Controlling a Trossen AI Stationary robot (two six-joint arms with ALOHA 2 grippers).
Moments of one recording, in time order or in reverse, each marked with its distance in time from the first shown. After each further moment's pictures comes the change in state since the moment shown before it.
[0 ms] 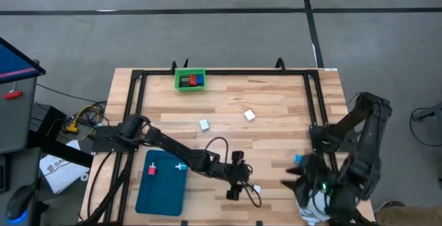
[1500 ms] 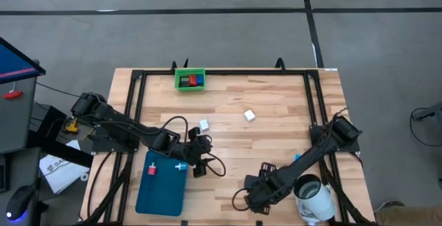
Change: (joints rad) left arm -0.010 -0.587 -0.462 -0.277 -0.176 -0.319; right arm -0.398 0.471 -0.006 0.222 -0.733 -0.786
